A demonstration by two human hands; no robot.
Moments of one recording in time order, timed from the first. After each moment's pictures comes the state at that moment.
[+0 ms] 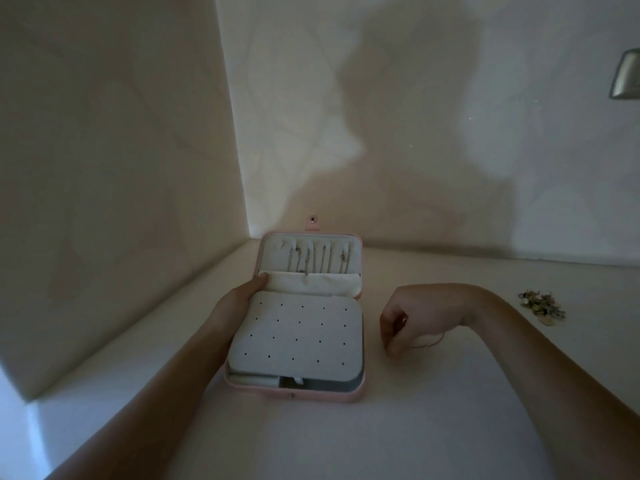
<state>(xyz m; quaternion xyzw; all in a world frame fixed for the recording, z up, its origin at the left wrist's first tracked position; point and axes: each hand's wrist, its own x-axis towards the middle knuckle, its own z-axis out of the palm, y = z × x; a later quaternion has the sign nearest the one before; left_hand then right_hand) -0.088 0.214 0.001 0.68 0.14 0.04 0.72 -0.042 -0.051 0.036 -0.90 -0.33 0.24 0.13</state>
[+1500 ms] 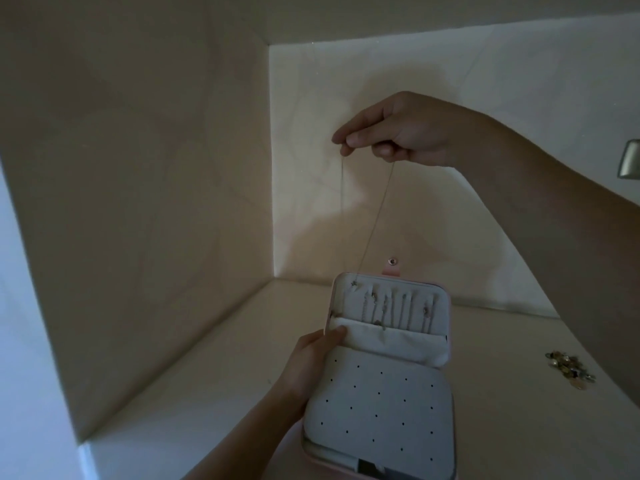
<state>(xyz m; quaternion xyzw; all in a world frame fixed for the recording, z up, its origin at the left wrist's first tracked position) -0.096 0.195 0.005 0.66 -0.05 0.00 0.75 -0.042 0.047 0.278 -0.83 -0.37 -0.05 0.42</state>
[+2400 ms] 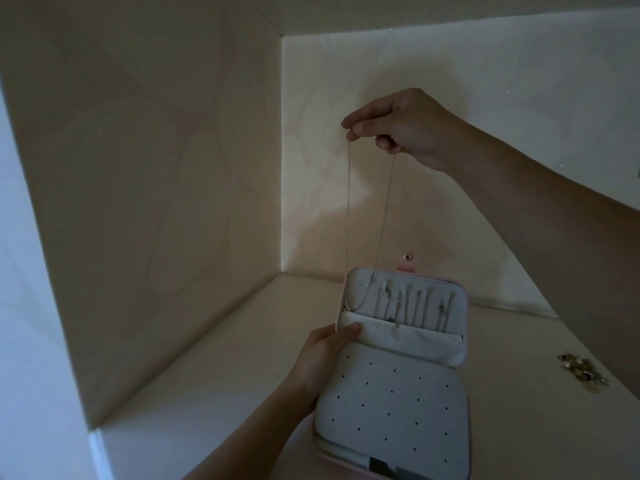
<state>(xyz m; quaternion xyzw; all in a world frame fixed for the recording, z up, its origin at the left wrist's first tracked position) -0.097 0.195 0.005 0.62 -0.06 -0.02 0.78 -0.023 0.068 0.267 -0.80 -0.35 -0.16 0.46</state>
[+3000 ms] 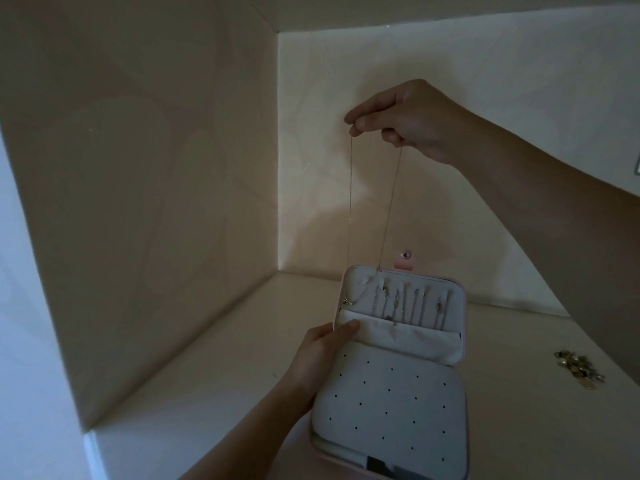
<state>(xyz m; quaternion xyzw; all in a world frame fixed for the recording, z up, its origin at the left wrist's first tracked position) -0.097 0.195 0.007 0.62 -0.07 -0.01 0.78 -0.028 0.062 0.272 -0.80 -0.34 -0.16 0.46</state>
